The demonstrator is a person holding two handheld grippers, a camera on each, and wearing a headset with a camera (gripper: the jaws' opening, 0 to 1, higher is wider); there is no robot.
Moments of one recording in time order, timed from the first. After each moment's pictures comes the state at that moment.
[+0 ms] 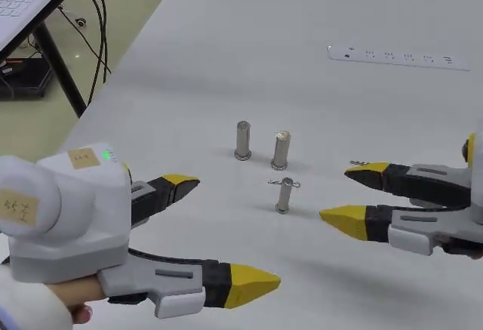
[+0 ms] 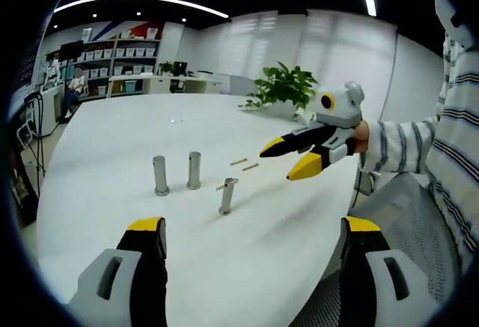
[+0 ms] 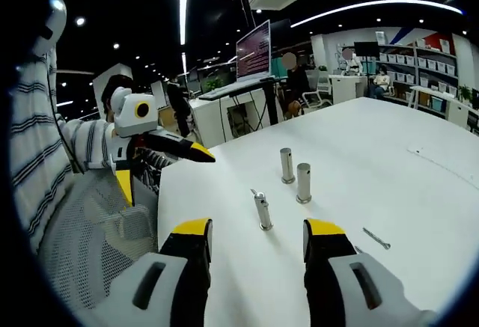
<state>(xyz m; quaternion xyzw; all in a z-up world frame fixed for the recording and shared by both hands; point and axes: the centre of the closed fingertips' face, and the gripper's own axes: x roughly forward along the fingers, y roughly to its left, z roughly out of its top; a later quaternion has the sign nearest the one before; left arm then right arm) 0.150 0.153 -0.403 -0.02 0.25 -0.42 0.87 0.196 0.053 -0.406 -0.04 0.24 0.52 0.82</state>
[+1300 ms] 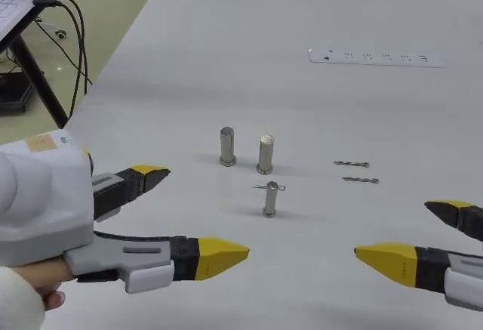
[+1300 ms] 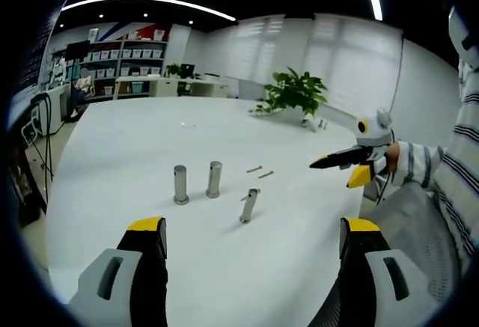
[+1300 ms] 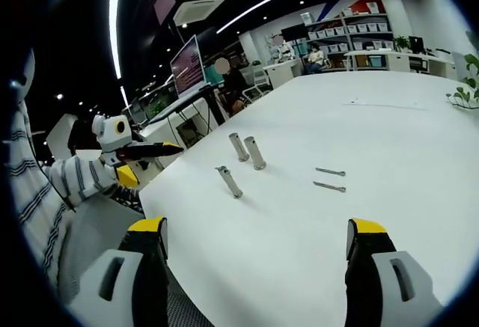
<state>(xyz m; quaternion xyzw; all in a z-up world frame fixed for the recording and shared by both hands) 0.176 0.171 -0.394 -0.03 0.24 -0.40 0.88 0.173 -0.017 -0.419 0.06 0.31 0.37 0.88</state>
